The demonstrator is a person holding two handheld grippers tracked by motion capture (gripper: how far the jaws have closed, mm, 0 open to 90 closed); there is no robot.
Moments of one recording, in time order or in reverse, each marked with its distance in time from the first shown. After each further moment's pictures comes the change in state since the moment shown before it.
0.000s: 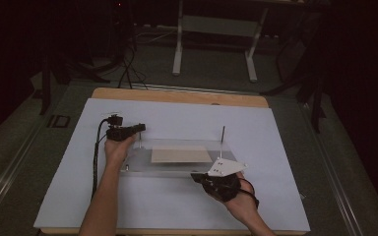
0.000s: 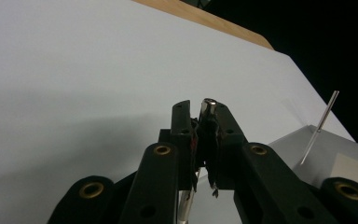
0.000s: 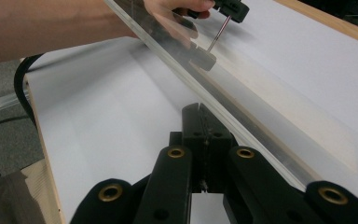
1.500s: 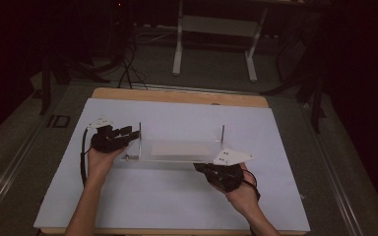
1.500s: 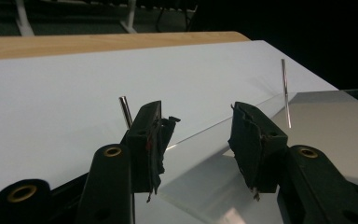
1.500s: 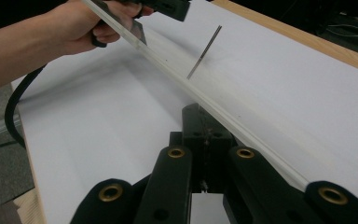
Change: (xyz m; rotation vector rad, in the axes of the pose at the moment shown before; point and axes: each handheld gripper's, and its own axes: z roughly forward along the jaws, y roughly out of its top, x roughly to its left) left arm -0.054 -0.012 -0.077 -0.076 0.029 0.341; right arm -0.016 0.016 -0.007 -0.063 -0.028 0.048
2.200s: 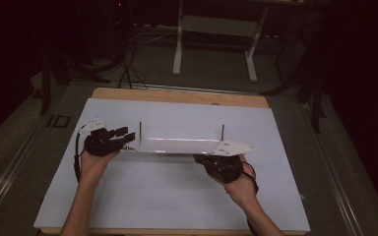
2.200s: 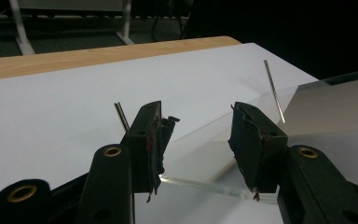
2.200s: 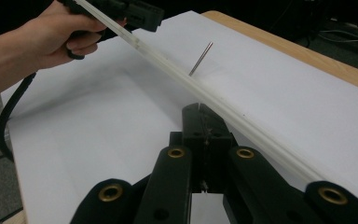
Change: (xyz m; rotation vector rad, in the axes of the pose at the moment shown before) left arm -0.006 0.001 -0.021 -0.022 -0.015 0.058; right arm -0.011 0.016 0.004 -0.030 -0.018 0.019
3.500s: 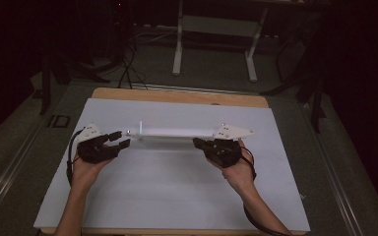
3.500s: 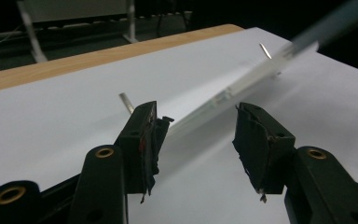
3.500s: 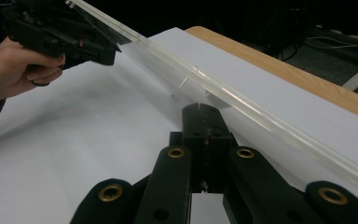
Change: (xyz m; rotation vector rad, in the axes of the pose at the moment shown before) left arm -0.011 -0.007 -0.017 0.025 0.036 0.127; right arm -0.020 0.027 0.009 -0.026 -0.032 0.021
